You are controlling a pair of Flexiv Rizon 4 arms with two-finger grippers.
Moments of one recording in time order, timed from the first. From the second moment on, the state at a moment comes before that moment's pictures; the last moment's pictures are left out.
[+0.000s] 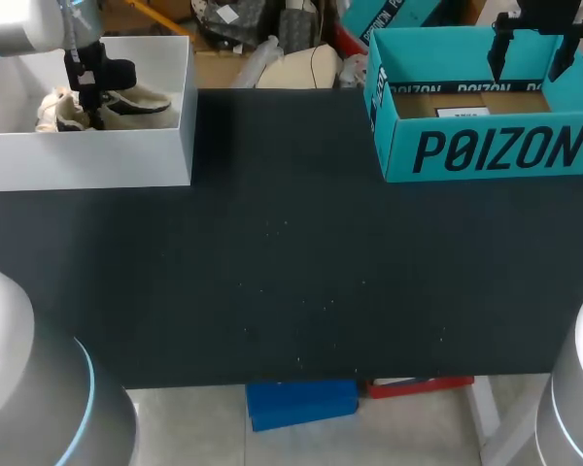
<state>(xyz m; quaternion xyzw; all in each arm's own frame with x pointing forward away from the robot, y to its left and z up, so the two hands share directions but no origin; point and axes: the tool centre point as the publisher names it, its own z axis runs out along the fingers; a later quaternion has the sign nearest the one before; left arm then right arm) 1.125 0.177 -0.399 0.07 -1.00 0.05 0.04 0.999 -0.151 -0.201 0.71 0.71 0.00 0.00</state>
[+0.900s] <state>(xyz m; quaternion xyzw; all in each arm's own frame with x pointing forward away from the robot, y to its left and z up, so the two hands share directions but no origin) 1.127 0.157 -0.353 0.05 -1.00 0.08 0.02 0.999 -0.151 -0.201 0.71 0.71 0.00 0.00</state>
